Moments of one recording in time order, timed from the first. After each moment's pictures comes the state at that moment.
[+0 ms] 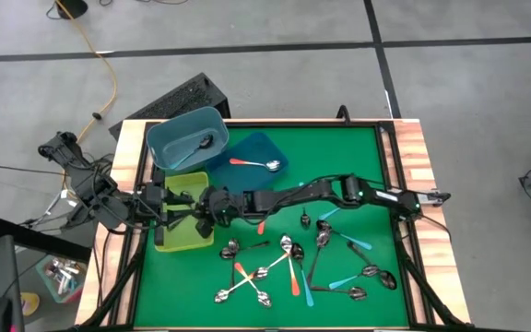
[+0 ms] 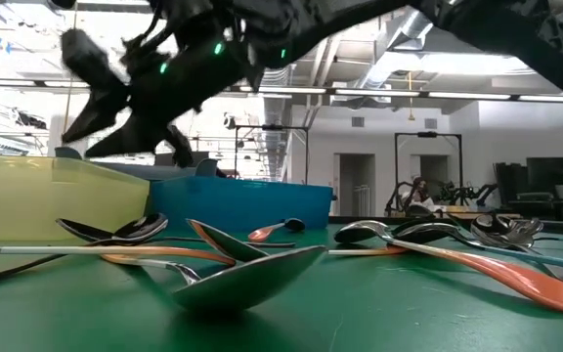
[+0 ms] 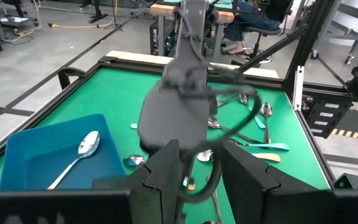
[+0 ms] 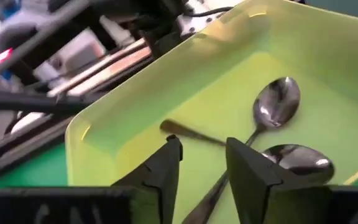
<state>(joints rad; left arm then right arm) -0.71 0.71 0.81 -0.55 -0.82 -0.44 0.06 2.50 2.11 -0.04 0.12 0.52</state>
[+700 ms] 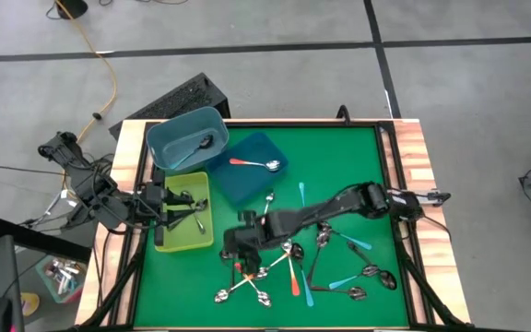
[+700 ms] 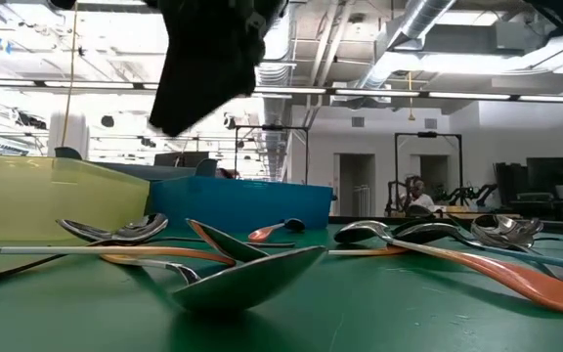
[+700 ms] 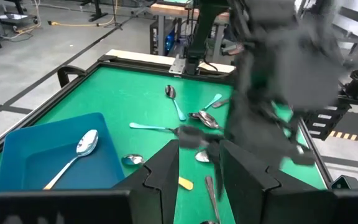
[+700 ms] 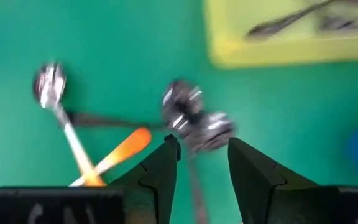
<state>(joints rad) -0.71 0.71 0.81 -0.55 -0.82 -0.45 0.27 2.32 2.11 -0.80 0.12 0.15</state>
